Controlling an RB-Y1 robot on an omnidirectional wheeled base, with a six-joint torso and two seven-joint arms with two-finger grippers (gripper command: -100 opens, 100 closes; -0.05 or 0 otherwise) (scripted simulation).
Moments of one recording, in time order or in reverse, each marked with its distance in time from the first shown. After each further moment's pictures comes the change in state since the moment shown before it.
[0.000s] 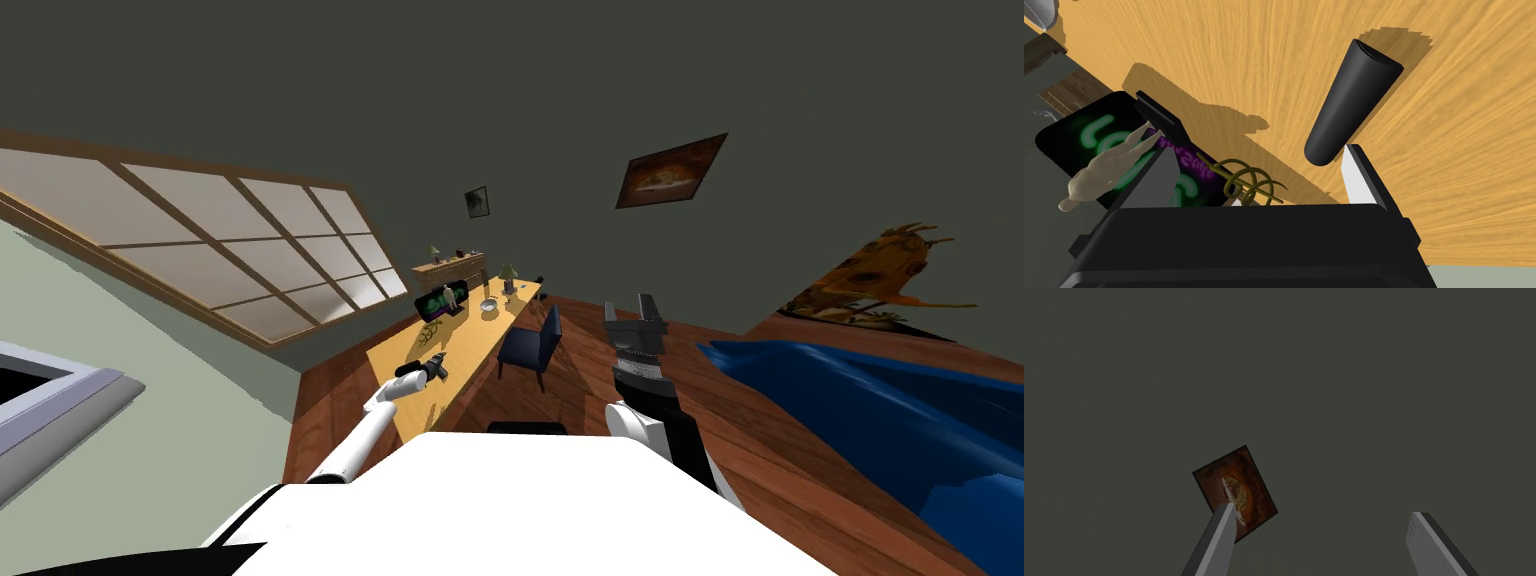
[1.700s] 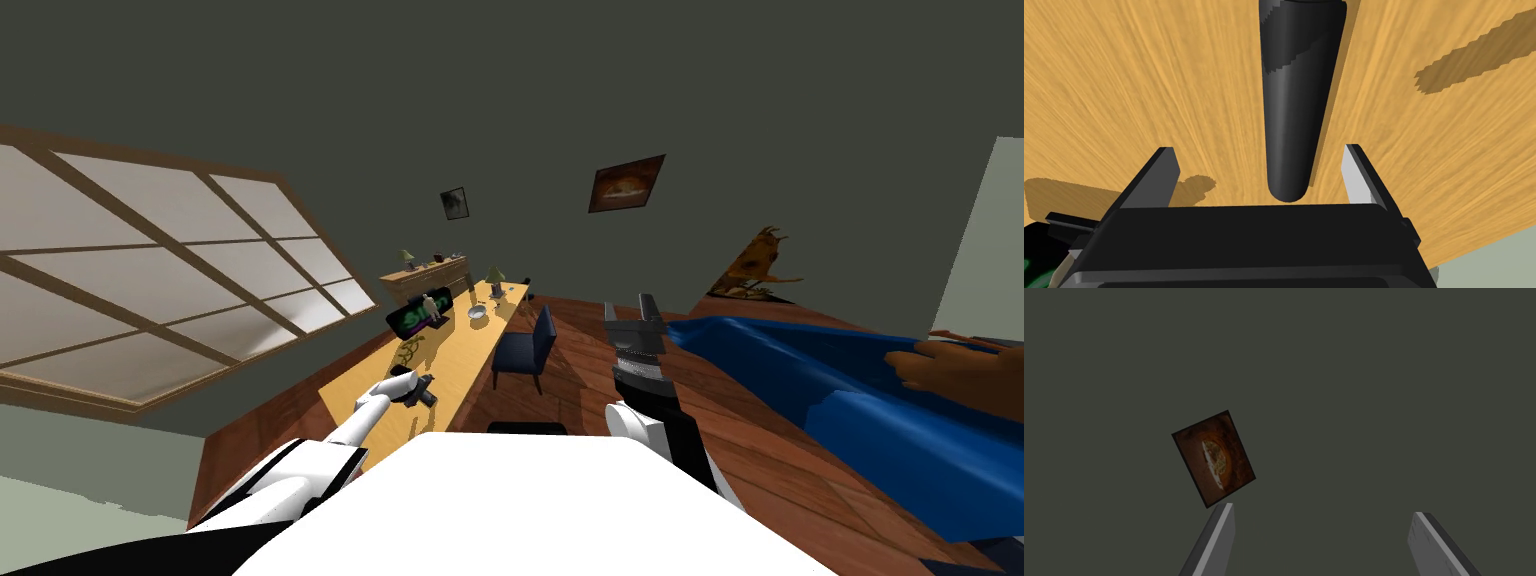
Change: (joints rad) left arm -0.152 0.094 -0.103 0.375 0.067 0.252 -0.160; right arm 0.000 0.000 0.000 0.000 0.000 0.000 0.000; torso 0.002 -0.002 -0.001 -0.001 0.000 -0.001
